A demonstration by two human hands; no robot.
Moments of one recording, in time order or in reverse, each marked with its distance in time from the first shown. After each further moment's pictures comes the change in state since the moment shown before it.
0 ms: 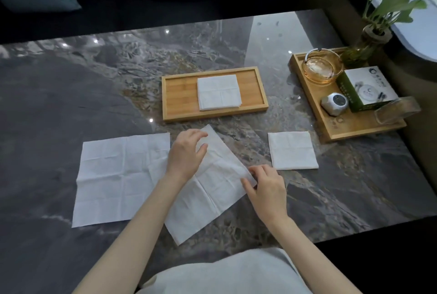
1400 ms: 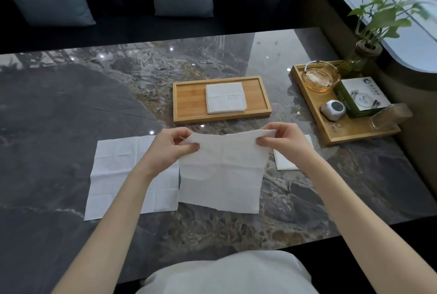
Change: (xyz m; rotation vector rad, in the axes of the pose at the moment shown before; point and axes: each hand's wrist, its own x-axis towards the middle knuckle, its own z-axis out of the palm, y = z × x) left_hand -0.026 0.010 -0.096 -0.594 -0.268 -0.179; right_hand 0.078 -0.028 -0.096 0.746 -0.396 0.183
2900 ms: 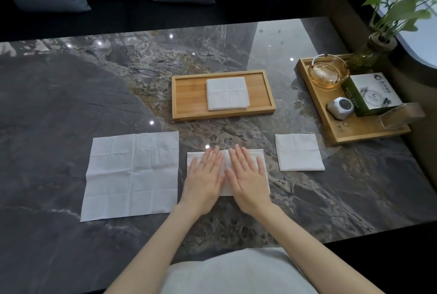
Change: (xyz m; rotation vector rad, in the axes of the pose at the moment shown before) left_hand 0.003 -0.082 0.095 0.890 -0.047 0.146; right_hand -0.013 0.081 0.104 -0.805 0.021 -0.184
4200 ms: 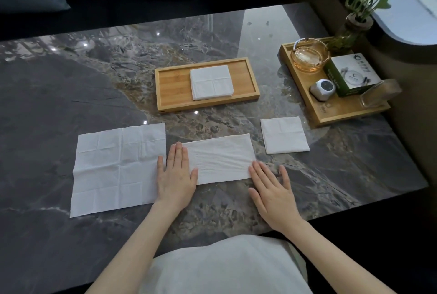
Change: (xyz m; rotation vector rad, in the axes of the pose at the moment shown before) left_hand -0.020 -0.015 0.004 0.249 -0.005 -0.227; right_hand -0.078 0.075 0.004 -0.296 0.150 -0.050
